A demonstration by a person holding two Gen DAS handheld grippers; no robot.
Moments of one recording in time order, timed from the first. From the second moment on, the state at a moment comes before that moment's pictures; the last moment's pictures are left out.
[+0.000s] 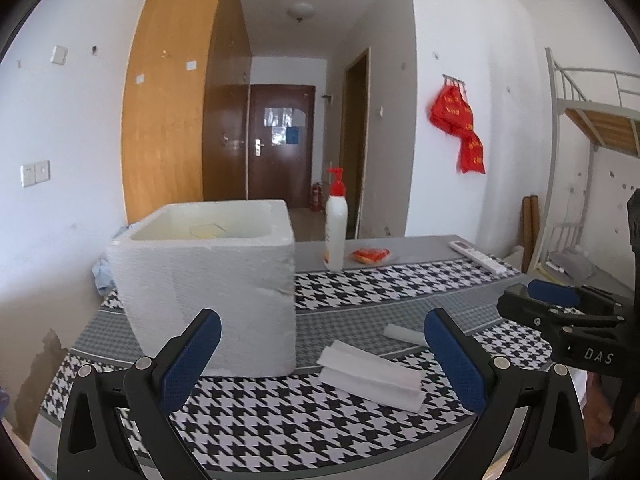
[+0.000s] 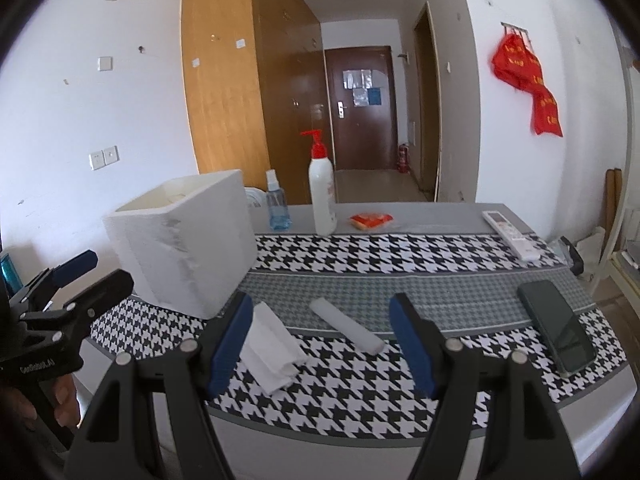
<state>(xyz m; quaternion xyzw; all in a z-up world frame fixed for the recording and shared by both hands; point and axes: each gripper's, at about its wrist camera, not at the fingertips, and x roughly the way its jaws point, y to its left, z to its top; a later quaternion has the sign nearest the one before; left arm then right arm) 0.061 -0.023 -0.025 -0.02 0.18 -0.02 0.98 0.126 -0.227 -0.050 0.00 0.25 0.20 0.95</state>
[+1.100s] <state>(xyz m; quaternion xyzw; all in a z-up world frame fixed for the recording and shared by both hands) 0.109 -0.070 -0.061 0.00 0.26 -0.03 0.97 0.166 -0.258 -0.092 0.00 0.31 0.20 0.93</state>
